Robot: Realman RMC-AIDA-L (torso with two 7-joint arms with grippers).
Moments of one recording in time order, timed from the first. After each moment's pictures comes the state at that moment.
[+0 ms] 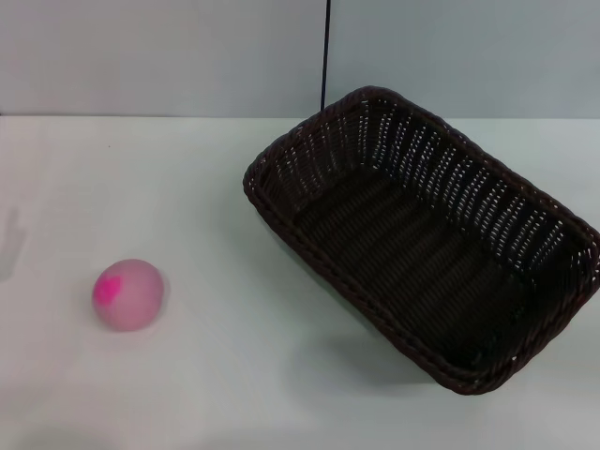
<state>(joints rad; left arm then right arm) -0.13 -2.06 -0.83 -0.08 2.24 1.61 -0.37 0.25 2.07 -0.21 -0.52 -1.42 -1.70 1.29</state>
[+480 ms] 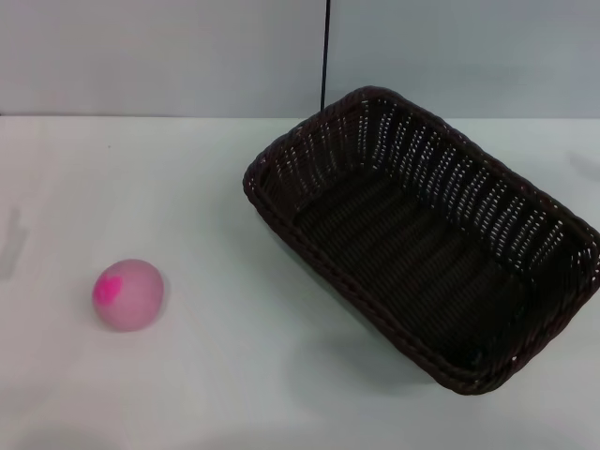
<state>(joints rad) -0.14 -2.06 -0.83 -0.07 2.24 1.59 -0.37 0.48 1.98 -0.40 -1.36 -2.18 -1.75 2.39</state>
